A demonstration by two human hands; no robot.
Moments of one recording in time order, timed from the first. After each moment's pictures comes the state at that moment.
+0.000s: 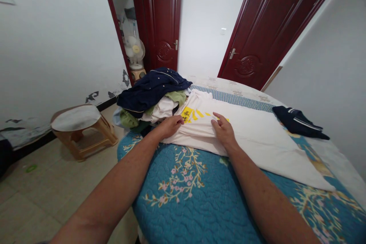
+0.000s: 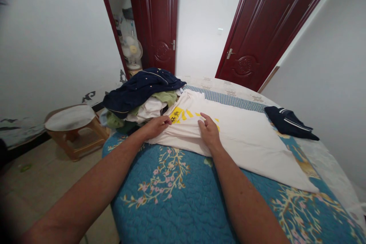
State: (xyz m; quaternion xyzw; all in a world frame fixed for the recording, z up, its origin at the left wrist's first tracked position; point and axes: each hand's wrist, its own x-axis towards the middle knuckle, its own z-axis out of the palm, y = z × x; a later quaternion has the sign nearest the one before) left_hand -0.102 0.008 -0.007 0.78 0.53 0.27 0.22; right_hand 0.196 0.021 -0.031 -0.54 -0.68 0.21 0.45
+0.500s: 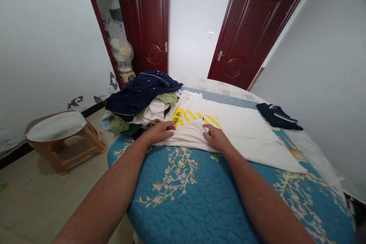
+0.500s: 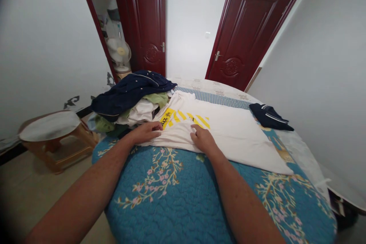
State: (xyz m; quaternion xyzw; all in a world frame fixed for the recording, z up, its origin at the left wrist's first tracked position) left_hand -0.114 -0.004 -0.003 0.81 0.47 0.22 0.28; right_hand 0.217 -0.013 -0.019 -0.57 -0.78 0.15 0.22
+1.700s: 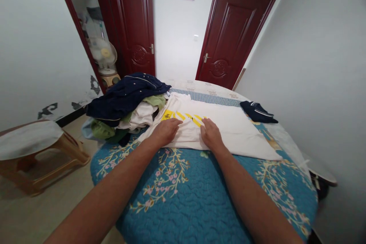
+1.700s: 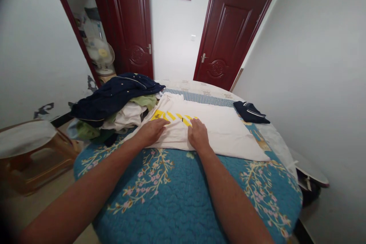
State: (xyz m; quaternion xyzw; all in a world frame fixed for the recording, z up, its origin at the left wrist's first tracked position) left_hand -0.037 -0.005 0.013 0.87 0.44 0.21 0.05; right_hand 0.233 -0.008 -0.038 -0.60 -0.75 -0.06 0.28
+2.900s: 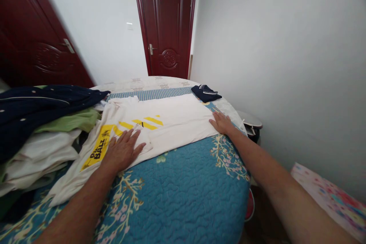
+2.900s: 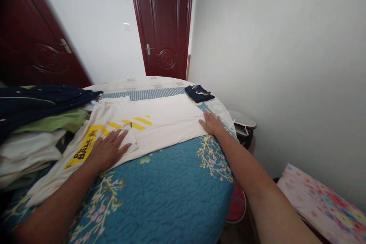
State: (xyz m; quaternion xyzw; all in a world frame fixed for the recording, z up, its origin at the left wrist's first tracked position) left_hand 0.015 0.033 -0.042 0.88 0.47 0.06 -0.03; right_hand 0.529 -0.087 -0.044 -0.81 -0.57 -0.03 0.09
